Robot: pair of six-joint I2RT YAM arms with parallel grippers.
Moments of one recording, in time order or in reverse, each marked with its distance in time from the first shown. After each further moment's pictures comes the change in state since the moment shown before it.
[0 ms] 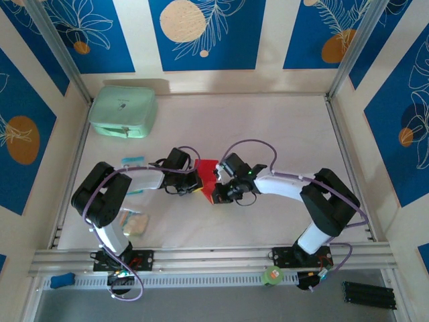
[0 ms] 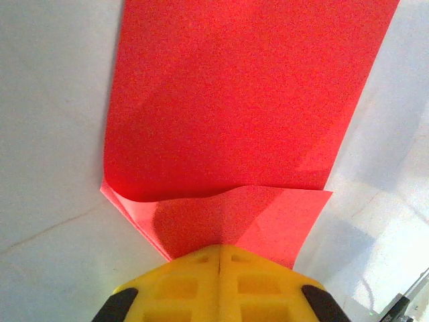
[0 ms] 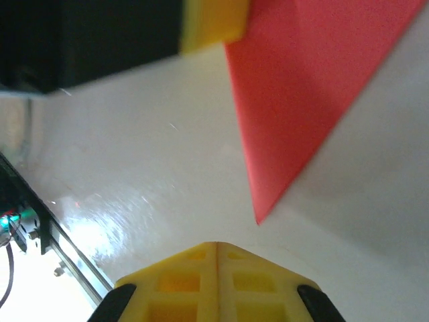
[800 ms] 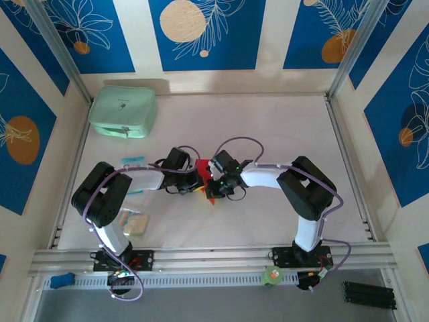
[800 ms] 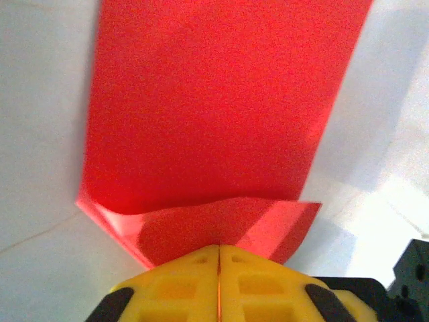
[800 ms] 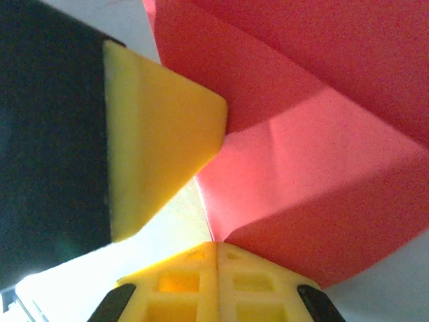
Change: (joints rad) left arm 0.000 -0.001 -0.016 0.081 0.039 -0.030; right arm 0.003 0.212 0.101 0.066 0.039 -0.021
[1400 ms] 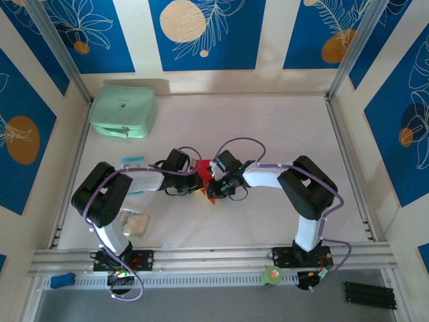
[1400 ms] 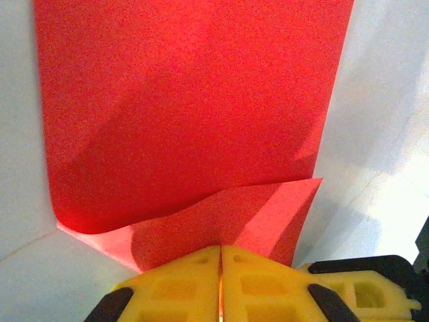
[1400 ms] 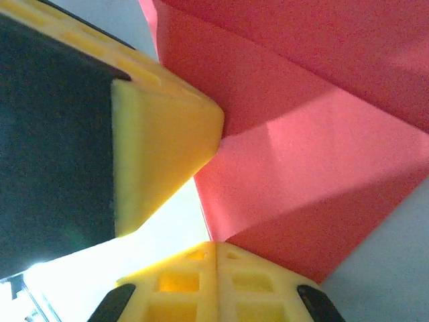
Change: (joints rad) left arm 0.000 0.002 -0.007 -0.022 -0.014 0.124; right arm -0.023 -0.003 -0.025 0.026 -0.043 -0.021
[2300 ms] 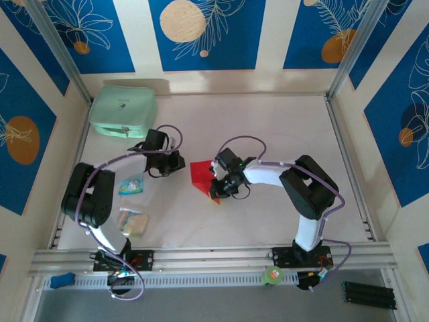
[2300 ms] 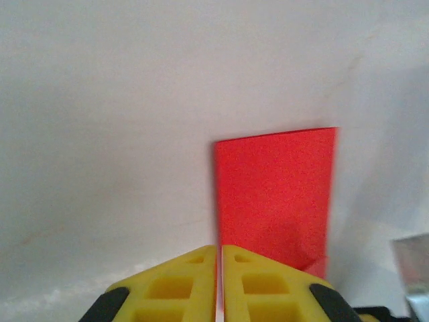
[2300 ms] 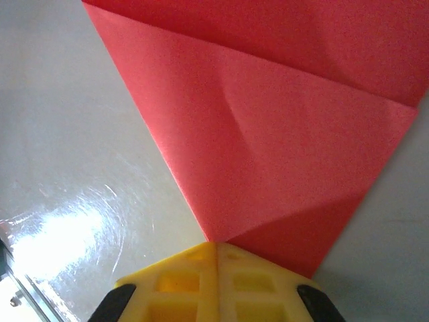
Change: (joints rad) left arm 0.235 -0.074 0.156 -0.212 -0.025 0.198; right arm -0.030 -0.009 0.038 -0.130 0.003 -0.072
